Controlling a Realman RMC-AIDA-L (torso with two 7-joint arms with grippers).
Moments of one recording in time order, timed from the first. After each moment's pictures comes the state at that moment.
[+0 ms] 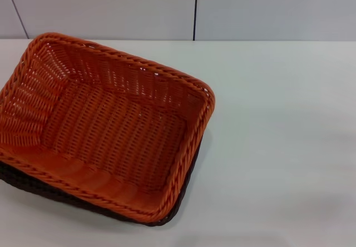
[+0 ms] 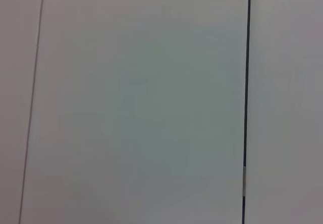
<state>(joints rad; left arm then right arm) -0.17 -2.07 -1.07 -0.38 2.20 1.23 0.03 -0.04 2.08 -1.86 -0.92 -2.36 1.00 2.90</state>
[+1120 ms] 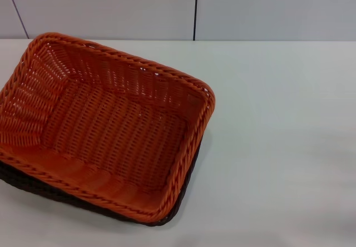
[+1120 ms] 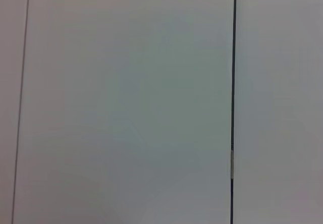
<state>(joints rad) -0.15 -2.07 -1.01 -0.36 2.20 1.24 0.03 0.04 2.08 -1.96 -0.60 -2.24 1.27 2.96</state>
